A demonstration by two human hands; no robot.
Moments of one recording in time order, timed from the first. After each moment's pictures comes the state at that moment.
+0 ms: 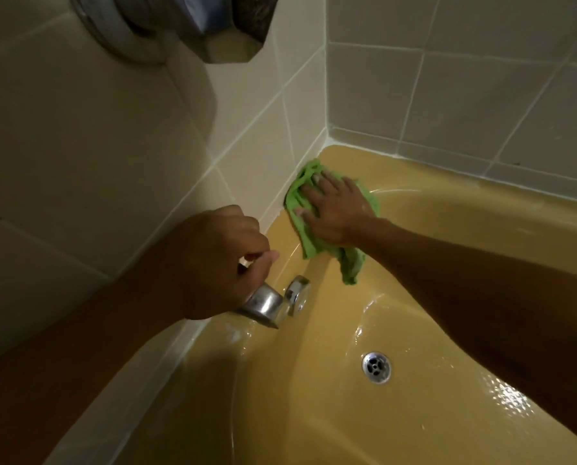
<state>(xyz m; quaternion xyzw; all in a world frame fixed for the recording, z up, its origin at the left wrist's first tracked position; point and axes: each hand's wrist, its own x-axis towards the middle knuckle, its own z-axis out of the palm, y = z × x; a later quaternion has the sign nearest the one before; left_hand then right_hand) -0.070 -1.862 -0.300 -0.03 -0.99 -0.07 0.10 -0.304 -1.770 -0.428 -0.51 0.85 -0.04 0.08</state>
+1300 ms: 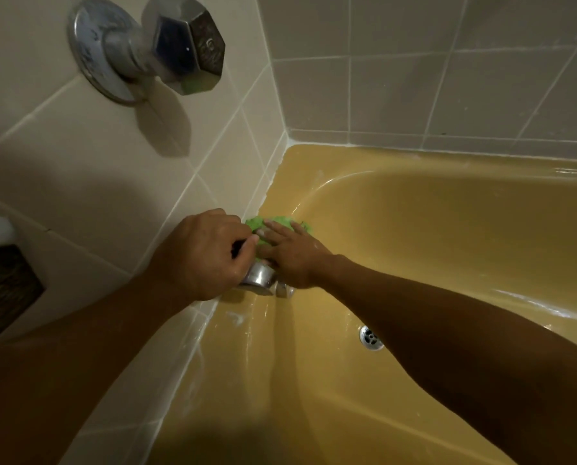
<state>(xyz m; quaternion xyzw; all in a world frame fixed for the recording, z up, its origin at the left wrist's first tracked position) -0.064 -1.859 -0.301 -0.04 -0.99 -0.04 0.12 -0.195 -1.737 -0.429 -0.60 0.79 -0.06 0.12</state>
